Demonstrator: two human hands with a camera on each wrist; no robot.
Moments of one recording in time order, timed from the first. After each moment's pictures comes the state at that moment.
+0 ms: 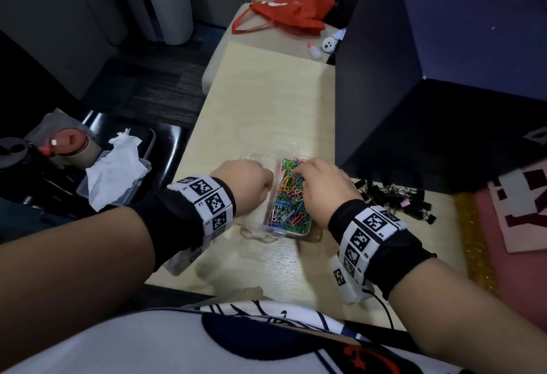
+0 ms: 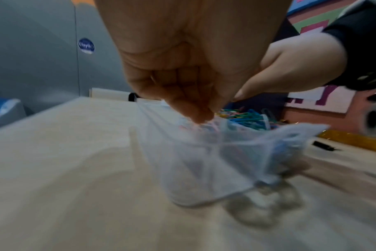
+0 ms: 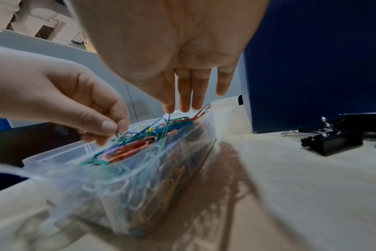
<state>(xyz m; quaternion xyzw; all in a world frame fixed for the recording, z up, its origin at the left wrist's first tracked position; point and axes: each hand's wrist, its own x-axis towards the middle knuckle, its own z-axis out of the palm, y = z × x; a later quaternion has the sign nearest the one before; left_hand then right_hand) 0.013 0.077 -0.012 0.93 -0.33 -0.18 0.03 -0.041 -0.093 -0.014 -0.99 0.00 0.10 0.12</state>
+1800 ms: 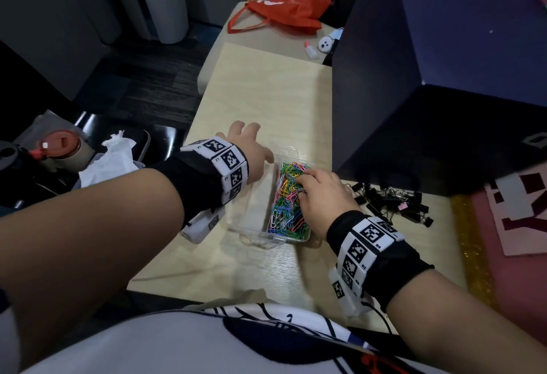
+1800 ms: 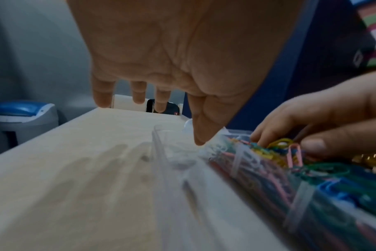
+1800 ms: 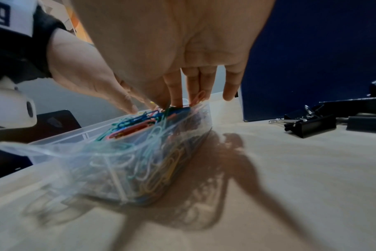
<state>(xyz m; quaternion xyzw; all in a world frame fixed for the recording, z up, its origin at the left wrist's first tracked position) 0.077 0.057 -0.041 0.96 -0.18 -0.22 0.01 -0.048 -0.094 -0.022 -0.98 0.05 0.13 0.12</state>
